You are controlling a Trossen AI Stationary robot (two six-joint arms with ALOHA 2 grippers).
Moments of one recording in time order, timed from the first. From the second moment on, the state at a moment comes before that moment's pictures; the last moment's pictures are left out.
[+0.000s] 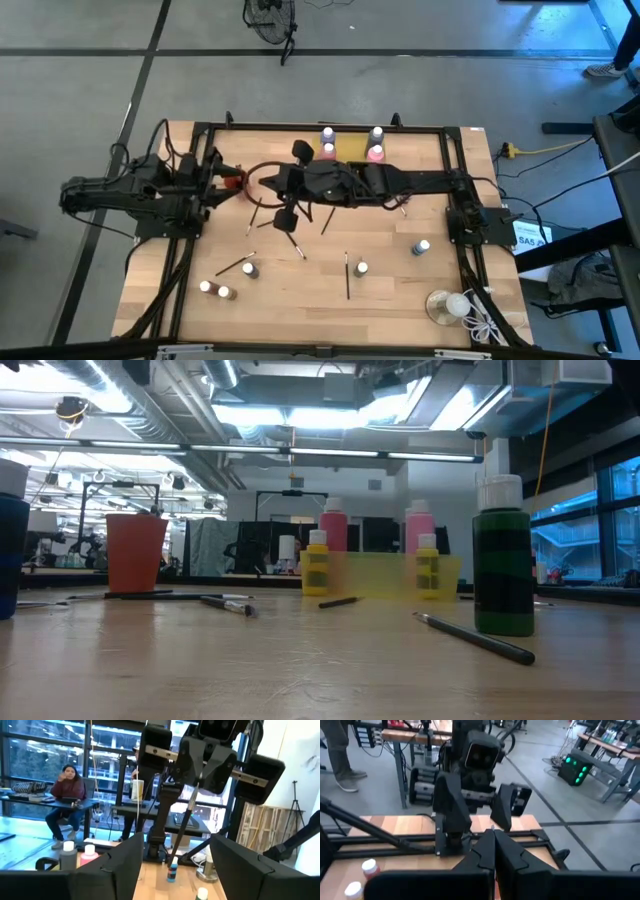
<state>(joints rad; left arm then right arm) 0.02 0.34 0.48 0.05 -0.01 -0.16 0.18 2.09 2.35 -0.56 0.38 -0.02</state>
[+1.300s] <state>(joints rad) 0.02 0.74 0.50 0.53 0.02 -0.08 0.15 2.10 2.35 -0.48 0.37 -0.04</state>
